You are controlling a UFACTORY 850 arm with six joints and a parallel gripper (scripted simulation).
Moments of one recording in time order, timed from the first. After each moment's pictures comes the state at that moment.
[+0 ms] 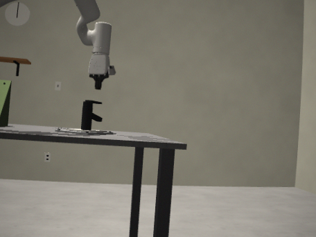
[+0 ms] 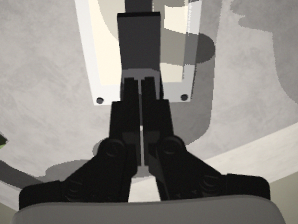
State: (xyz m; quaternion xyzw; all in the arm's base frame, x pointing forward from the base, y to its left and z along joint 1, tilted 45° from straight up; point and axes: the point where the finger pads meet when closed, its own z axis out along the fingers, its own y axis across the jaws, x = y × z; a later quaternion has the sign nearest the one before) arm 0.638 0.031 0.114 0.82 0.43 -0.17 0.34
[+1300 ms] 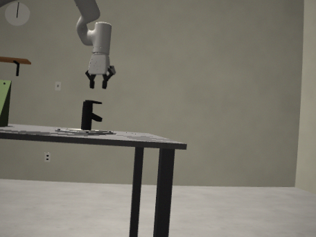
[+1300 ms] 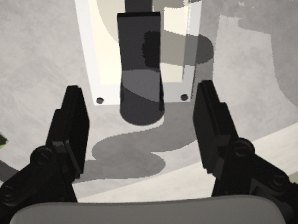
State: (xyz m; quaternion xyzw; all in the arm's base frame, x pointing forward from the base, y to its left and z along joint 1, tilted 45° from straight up) arm 0.638 0.031 0.114 0.82 0.43 -0.17 0.34
